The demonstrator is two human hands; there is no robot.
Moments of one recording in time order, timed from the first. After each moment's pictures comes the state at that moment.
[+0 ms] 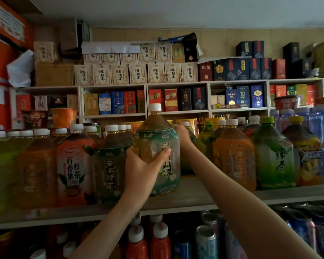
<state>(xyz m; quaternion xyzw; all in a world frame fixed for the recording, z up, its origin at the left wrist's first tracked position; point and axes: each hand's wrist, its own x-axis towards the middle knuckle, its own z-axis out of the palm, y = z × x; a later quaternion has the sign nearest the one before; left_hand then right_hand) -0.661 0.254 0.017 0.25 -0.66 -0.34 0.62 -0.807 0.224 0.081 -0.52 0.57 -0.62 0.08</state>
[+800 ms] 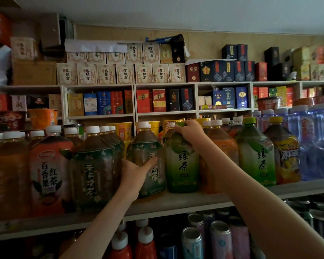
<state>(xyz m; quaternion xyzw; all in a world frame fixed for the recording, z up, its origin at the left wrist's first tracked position) -0.705 0.202 0.005 0.32 -0.60 -0.49 0.55 -0.871 0.257 0.100 -0.47 0.68 -0.56 0.02</state>
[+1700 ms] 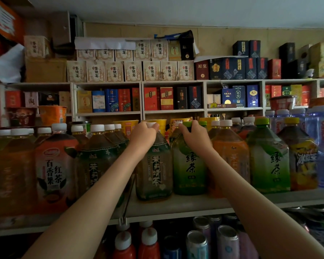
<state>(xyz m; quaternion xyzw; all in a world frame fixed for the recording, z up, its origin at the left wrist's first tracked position) -0.717 0.203 0.095 0.34 -0.74 -0.30 0.50 -0.874 0.244 0.079 -0.50 0.66 -0.55 -0.10</state>
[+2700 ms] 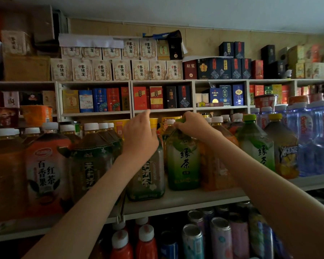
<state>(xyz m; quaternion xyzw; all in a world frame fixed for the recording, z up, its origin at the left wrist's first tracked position) -0.708 0.219 0.075 0.28 -0.79 0.06 0.54 -0.866 0.275 0.114 -0.54 0.75 -0.37 -0.14</state>
